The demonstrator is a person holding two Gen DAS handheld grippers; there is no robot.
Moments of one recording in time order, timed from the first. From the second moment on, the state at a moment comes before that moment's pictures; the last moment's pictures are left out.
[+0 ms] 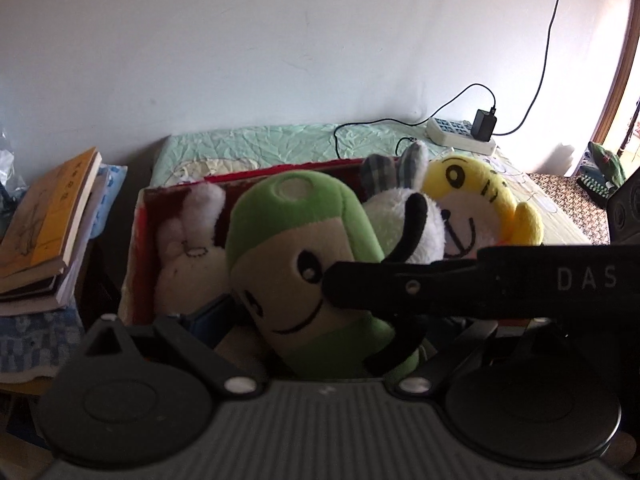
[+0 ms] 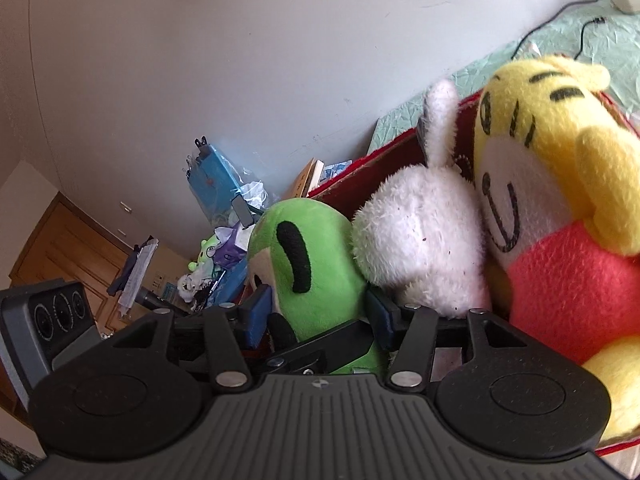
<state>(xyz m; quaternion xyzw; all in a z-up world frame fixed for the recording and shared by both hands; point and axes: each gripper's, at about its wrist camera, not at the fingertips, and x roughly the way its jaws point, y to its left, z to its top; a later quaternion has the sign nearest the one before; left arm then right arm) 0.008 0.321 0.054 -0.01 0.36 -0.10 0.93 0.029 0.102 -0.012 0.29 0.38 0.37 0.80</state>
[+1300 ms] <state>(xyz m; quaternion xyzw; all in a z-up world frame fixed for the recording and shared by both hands) -0.030 0.241 0.097 0.07 0.40 0.00 0.92 -0.034 0.040 0.032 0.24 0.31 0.20 0.90</state>
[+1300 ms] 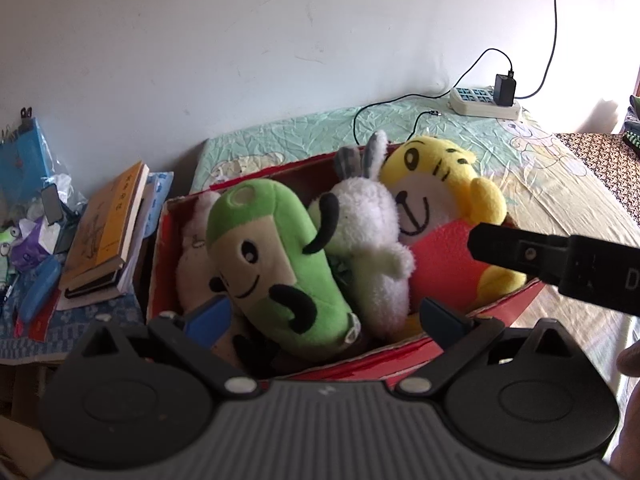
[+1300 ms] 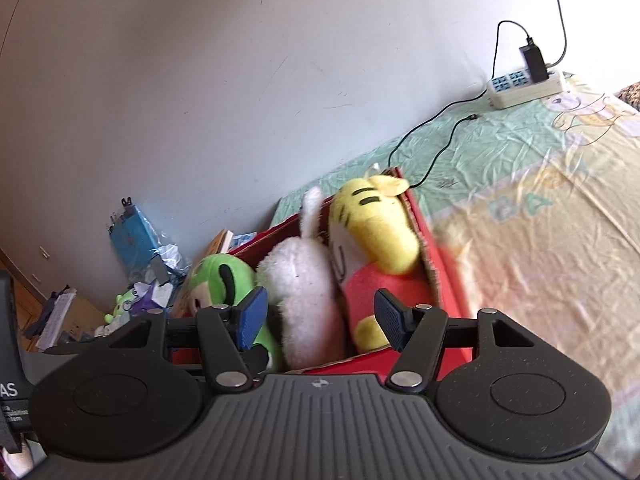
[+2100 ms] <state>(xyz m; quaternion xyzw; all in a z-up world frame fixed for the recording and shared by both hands) -0.065 0.103 0.077 0.08 0.42 0.02 0.90 -0.049 -0.077 0.025 0.18 0.33 0.15 0.92</state>
